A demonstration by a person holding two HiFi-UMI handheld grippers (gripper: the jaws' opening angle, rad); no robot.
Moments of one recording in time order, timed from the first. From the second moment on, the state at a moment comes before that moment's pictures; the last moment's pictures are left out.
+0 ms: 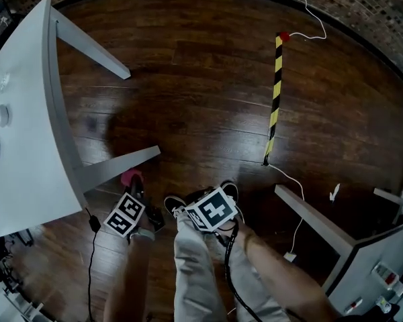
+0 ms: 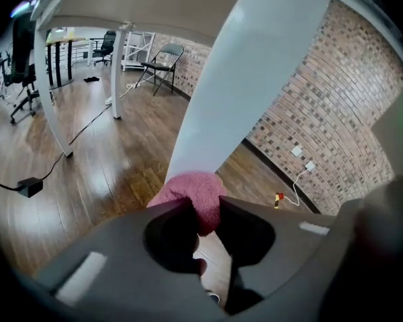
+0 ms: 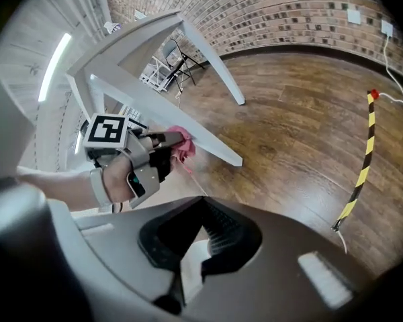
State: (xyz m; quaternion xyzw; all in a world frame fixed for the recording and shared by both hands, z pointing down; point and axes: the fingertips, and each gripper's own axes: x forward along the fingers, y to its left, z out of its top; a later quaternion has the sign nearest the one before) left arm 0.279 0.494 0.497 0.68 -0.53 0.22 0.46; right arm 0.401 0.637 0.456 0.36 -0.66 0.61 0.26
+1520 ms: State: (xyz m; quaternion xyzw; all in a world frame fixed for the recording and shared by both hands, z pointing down) left arm 0.067 0.447 0.253 0.81 -0.48 0.14 0.32; right arm 0.107 0.501 0.271 0.40 -0.74 0.52 0.13
